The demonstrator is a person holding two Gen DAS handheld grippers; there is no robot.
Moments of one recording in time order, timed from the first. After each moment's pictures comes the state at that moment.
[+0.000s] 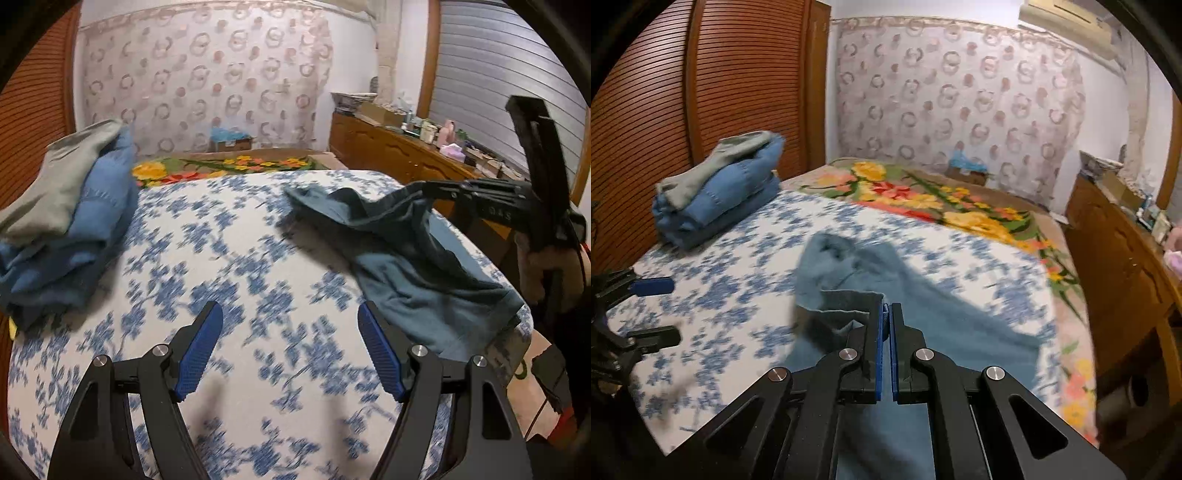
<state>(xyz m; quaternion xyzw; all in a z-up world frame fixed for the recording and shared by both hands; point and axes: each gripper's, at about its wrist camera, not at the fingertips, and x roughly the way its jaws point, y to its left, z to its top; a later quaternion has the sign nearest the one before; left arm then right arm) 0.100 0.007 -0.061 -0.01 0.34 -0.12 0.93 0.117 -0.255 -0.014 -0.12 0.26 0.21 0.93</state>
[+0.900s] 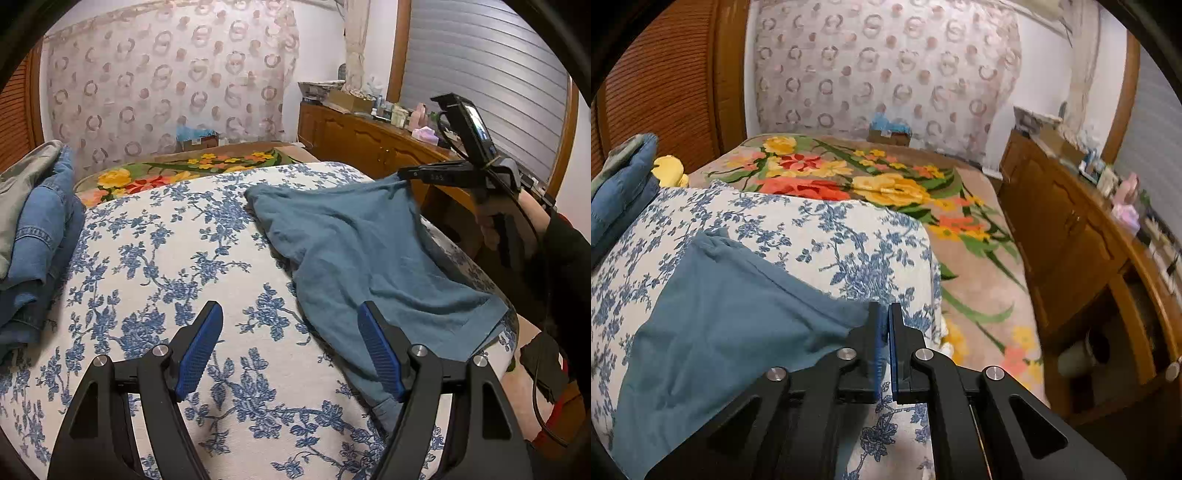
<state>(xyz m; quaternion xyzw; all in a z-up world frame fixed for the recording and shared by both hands) 0.121 -0.047 -0.060 0.01 0.35 -0.17 0.92 0.194 -0.305 -0.017 -0.11 0.32 0.08 0.94</state>
